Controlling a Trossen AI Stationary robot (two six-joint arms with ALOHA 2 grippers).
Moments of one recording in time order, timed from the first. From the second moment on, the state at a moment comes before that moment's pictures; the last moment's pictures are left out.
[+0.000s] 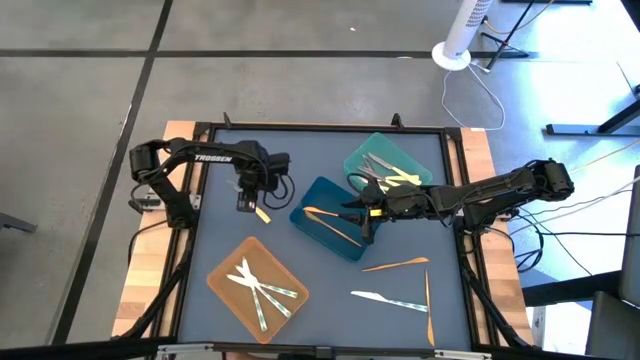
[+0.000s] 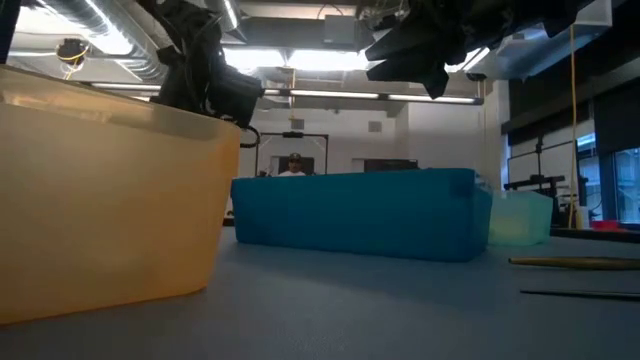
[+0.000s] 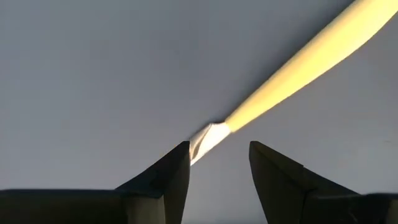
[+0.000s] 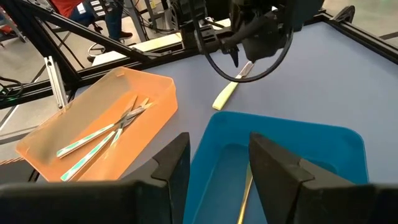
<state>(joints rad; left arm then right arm) 0.38 1.65 1.02 -1.14 -0.07 0.35 0.13 1.31 0.77 0.17 0.16 0.30</state>
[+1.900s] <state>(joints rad) 0.38 1.65 0.87 -0.83 -0.04 0.24 0.13 1.31 0.77 0.15 0.16 0.31</state>
